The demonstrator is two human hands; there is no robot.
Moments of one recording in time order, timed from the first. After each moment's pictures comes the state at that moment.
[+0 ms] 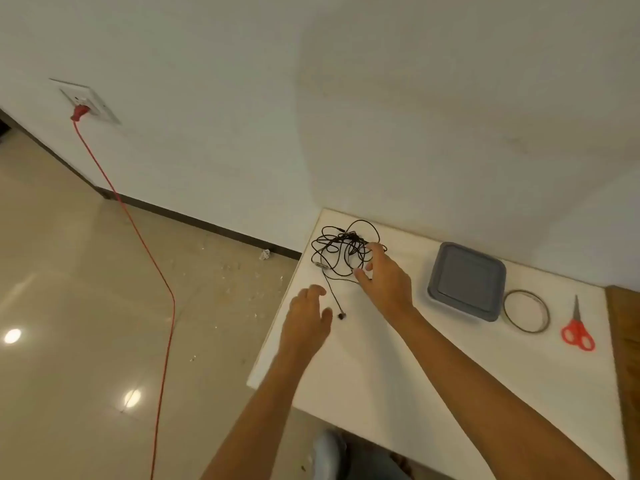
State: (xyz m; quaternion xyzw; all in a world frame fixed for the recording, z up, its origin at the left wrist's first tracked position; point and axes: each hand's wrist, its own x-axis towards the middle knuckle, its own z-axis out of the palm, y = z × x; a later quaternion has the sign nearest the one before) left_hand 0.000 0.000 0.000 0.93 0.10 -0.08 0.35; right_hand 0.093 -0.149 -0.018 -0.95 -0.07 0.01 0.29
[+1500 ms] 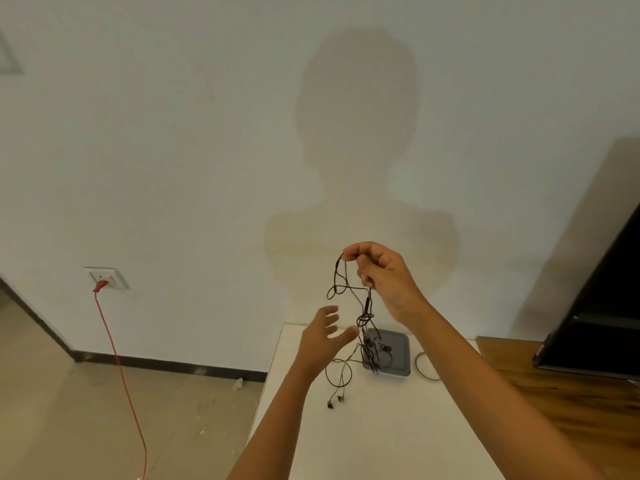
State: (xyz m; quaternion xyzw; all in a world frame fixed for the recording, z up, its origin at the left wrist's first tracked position) left_hand -0.018 -0.079 0.208 0.81 -0.02 -0.08 0.58; right_hand -0.003 -0.229 0.324 -0.68 -0.12 -0.05 0.72
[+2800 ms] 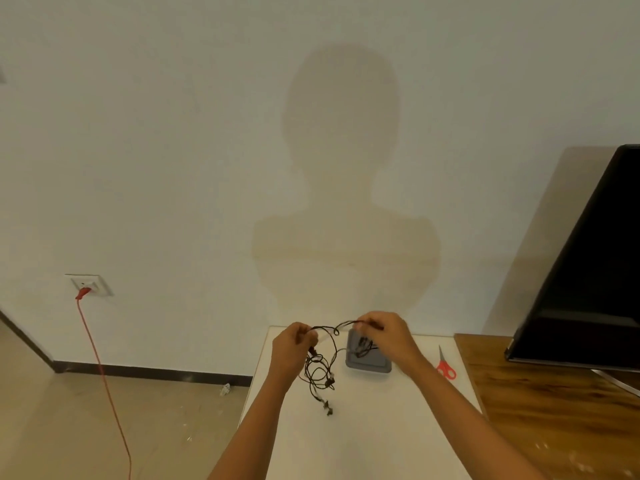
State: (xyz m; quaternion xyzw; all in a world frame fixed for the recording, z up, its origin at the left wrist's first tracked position) left_hand -0.032 -0.075 0.210 0.83 0.04 0.01 0.55; right_hand -0.043 -0.275 0.240 -0.86 0.00 -0.01 0.52
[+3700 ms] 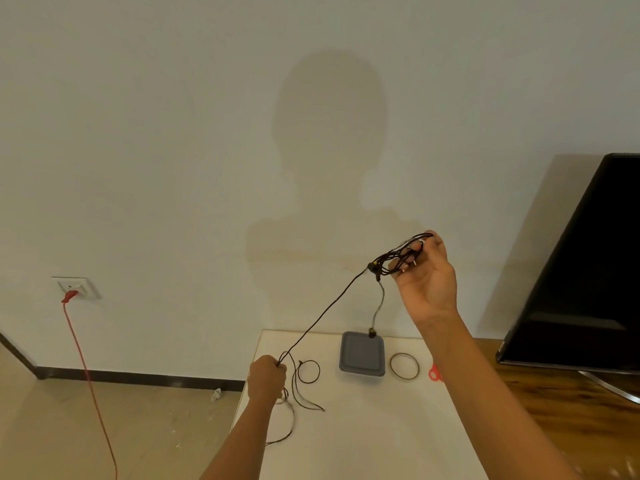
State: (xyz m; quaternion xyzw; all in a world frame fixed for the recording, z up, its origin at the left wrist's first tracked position) left_hand -0.021 -0.044 0.154 0.90 0.19 -0.07 0.39; right_hand -0.045 -0.289 0.358 -0.29 -0.02 -0.15 0.95
